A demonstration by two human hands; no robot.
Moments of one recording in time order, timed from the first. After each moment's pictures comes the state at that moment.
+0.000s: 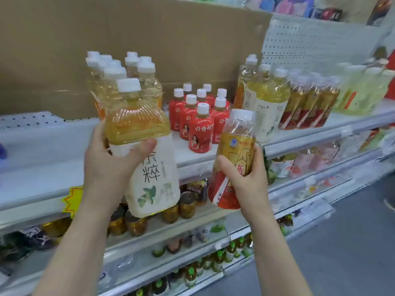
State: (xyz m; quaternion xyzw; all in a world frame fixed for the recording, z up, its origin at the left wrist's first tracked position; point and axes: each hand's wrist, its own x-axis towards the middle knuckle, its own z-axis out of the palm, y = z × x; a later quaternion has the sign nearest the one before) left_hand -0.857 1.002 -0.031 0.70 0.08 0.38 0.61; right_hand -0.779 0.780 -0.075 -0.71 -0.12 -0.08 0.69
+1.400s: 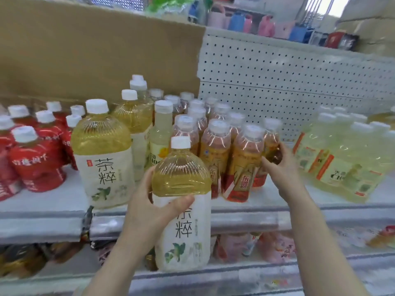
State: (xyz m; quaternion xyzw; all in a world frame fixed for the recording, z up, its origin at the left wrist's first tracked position) left_hand -0.500 0.591 -0.061 0.70 0.18 0.35 0.60; right_hand -0.242 0.417 -0.047 -0.79 -0.21 -0.04 0.57
